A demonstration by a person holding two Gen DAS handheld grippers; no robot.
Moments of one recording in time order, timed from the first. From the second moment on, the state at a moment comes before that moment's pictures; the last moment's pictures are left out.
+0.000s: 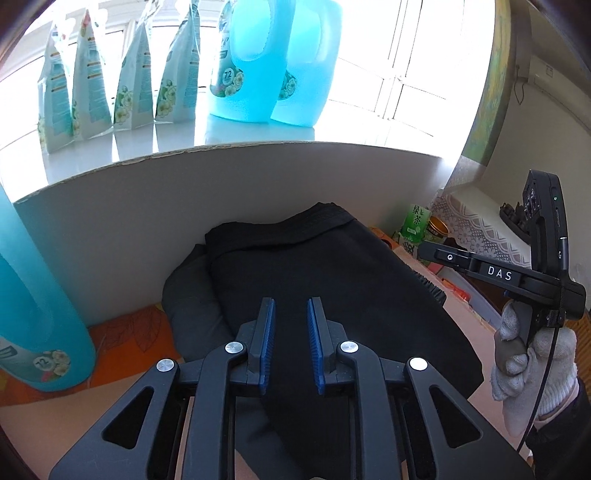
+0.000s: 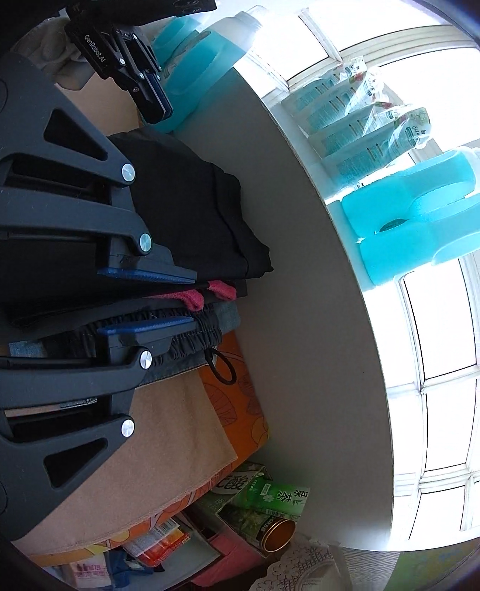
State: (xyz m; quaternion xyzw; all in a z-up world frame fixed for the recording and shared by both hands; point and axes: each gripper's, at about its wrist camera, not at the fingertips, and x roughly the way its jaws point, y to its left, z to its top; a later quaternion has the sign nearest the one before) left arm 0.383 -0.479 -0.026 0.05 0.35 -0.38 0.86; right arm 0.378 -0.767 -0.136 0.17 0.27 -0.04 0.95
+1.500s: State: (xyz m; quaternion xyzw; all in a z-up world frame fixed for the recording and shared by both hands) left arm 0.145 -0.303 0.041 0.05 0.27 -0.39 0.88; right arm 0.080 -0.564 -0.098 0.04 0.15 -0.08 0.99
